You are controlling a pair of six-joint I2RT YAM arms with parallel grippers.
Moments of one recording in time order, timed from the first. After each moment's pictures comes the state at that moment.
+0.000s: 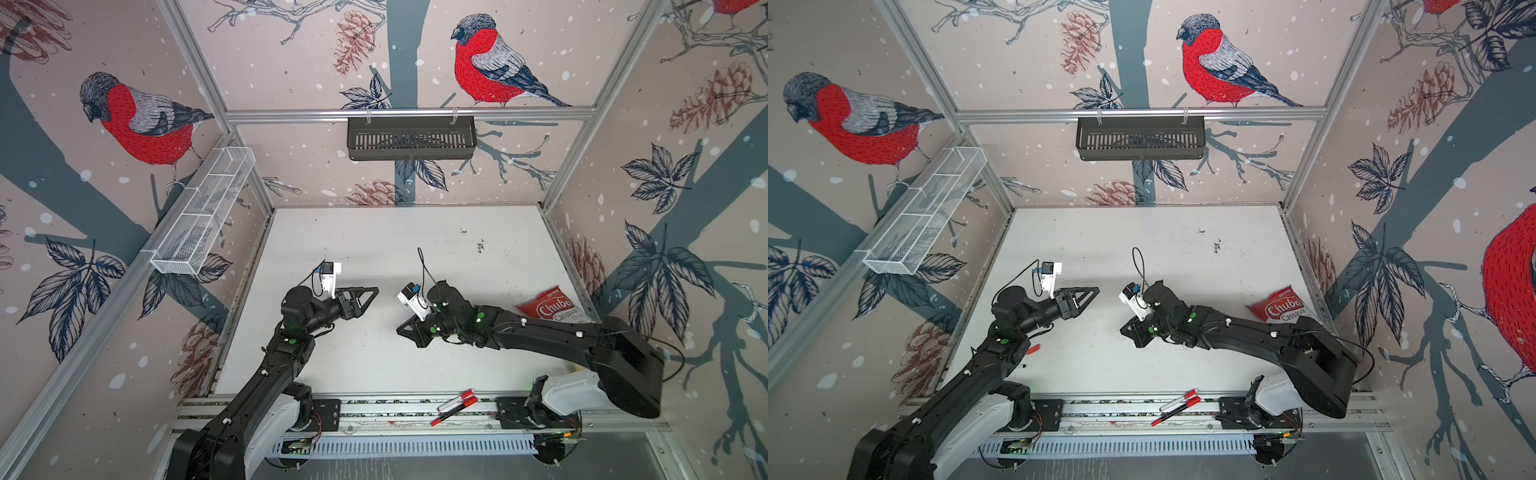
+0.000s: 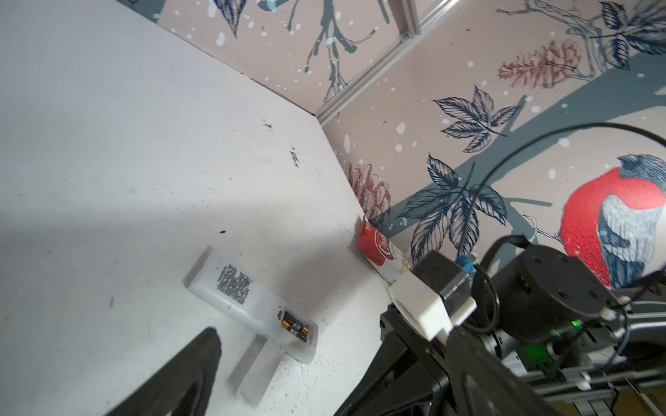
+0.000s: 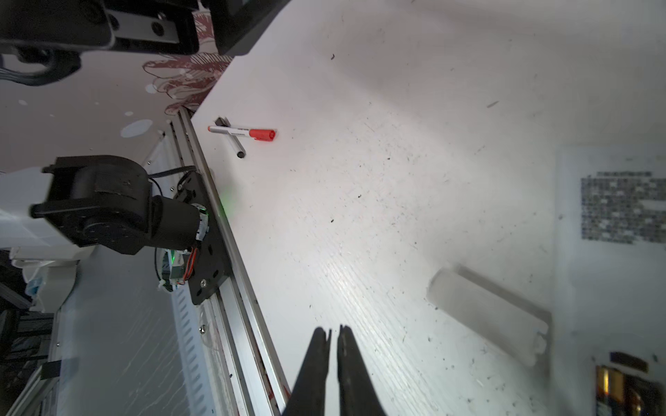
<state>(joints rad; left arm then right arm) -0.22 0.85 0.30 0.34 0.74 -0.75 1.00 1.43 0.76 -0.04 -0.36 0.39</state>
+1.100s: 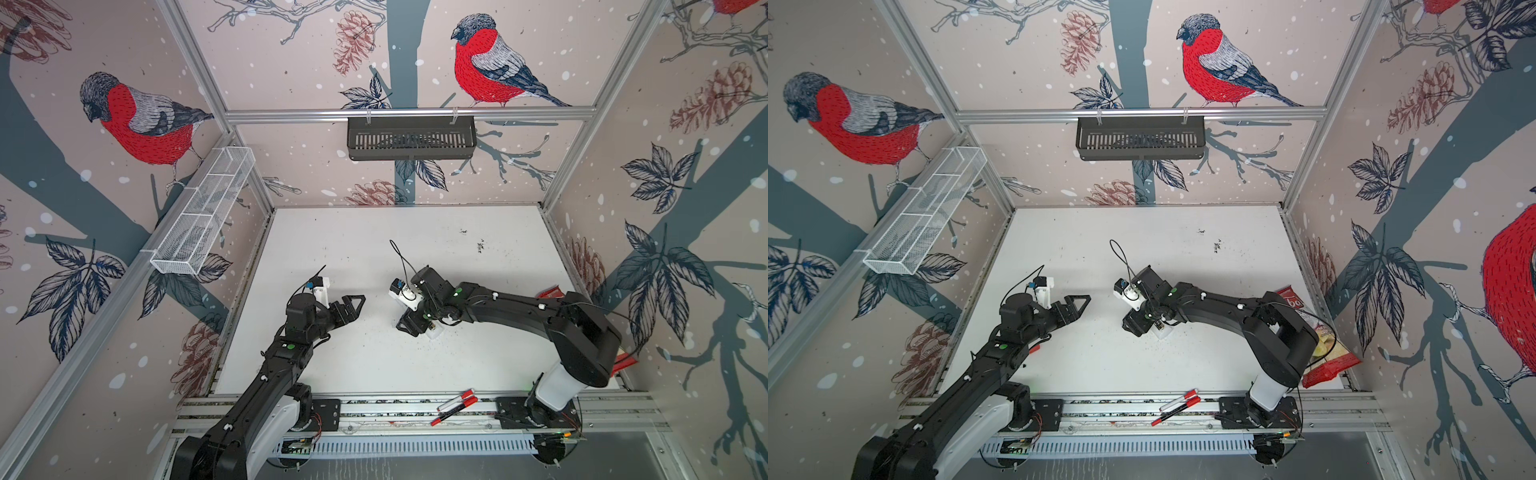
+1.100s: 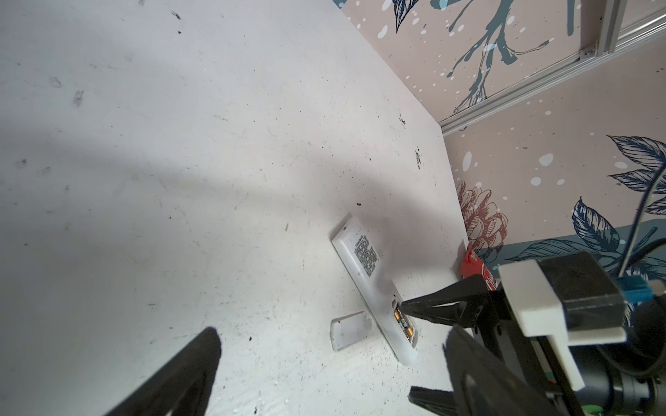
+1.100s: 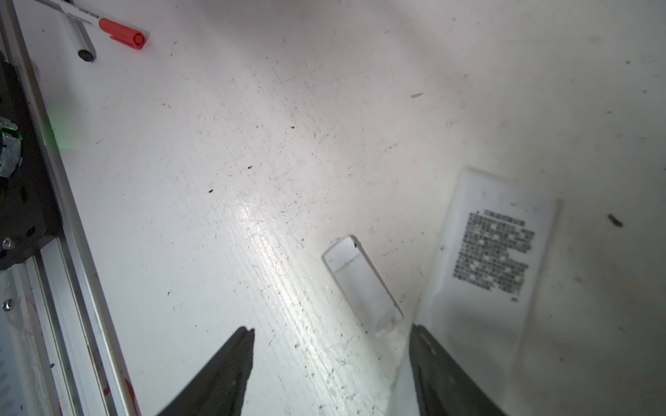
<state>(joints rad) -0.18 0.82 0.26 0.06 0.47 -0.70 0.91 1.69 1.03 -0.35 -0.29 -0.06</state>
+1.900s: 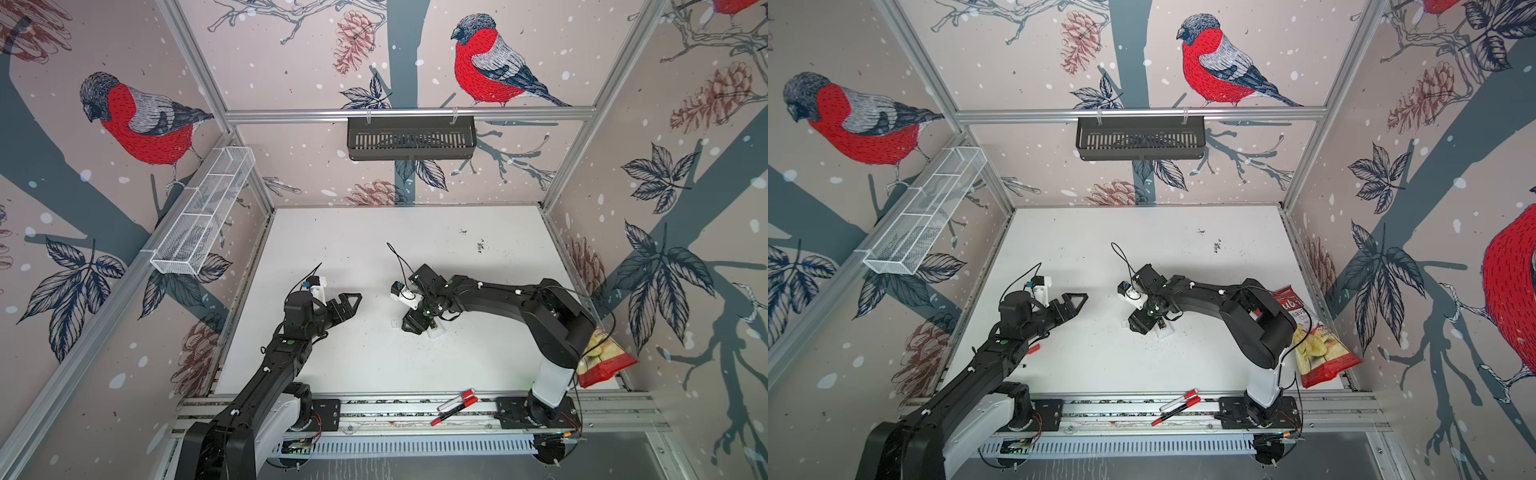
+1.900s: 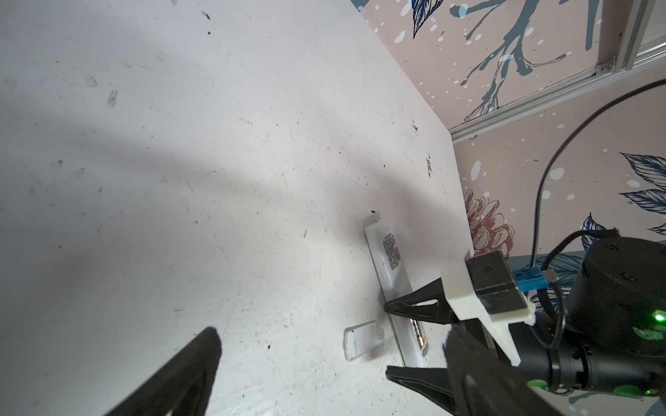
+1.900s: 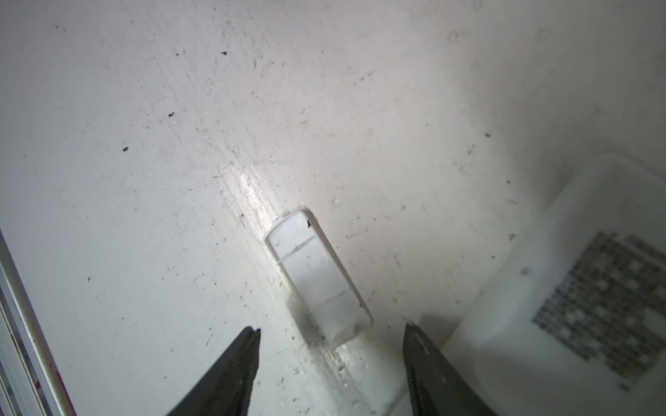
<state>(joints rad) -0.12 0.90 0.26 0.11 0.51 -0.70 0.84 1.82 1.09 -0.44 -0.31 -0.10</state>
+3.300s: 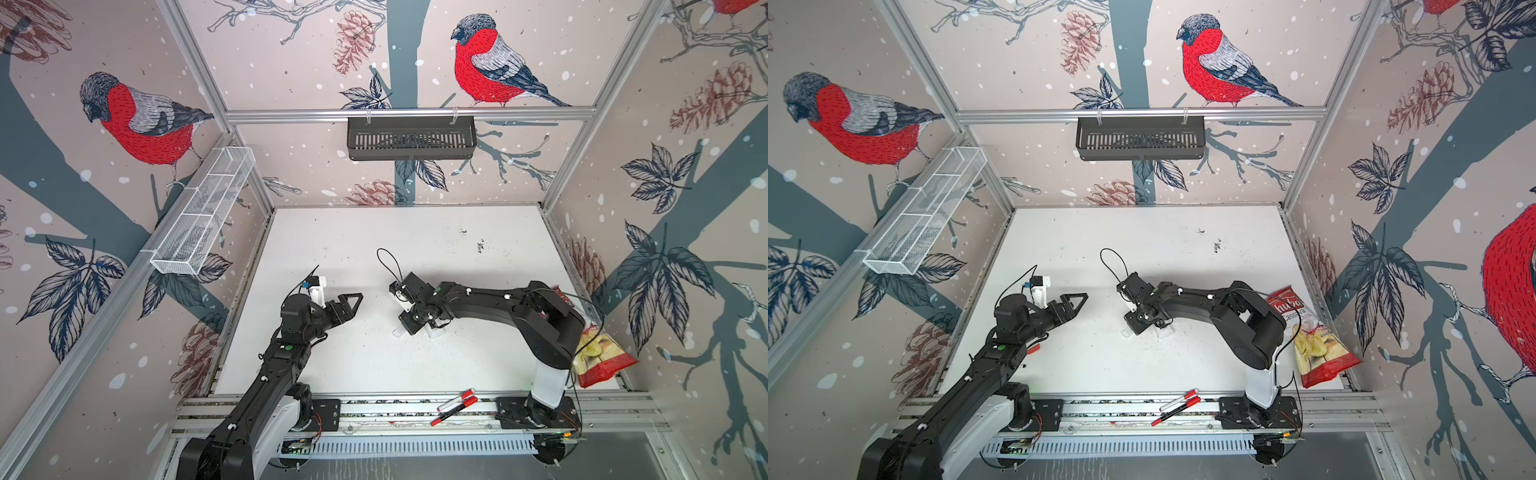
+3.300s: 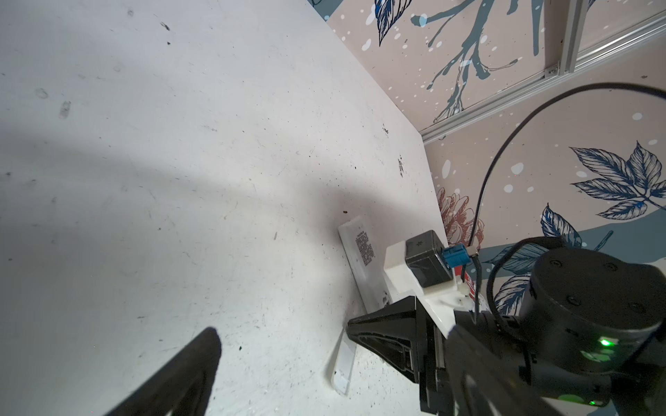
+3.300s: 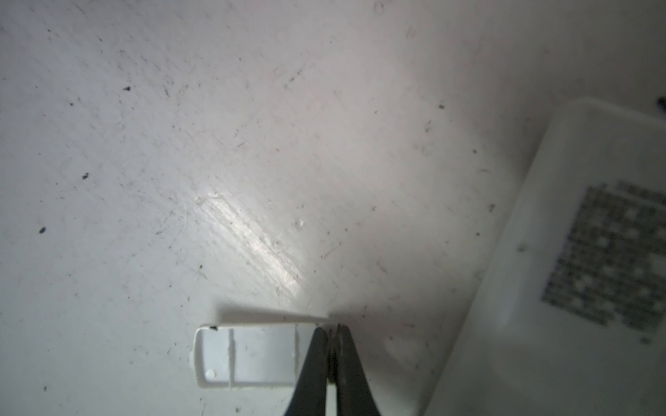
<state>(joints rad) -0.12 0.82 0.23 0.15 0.57 -0.73 0.95 1.85 1.13 -0.45 -0.09 0.18</state>
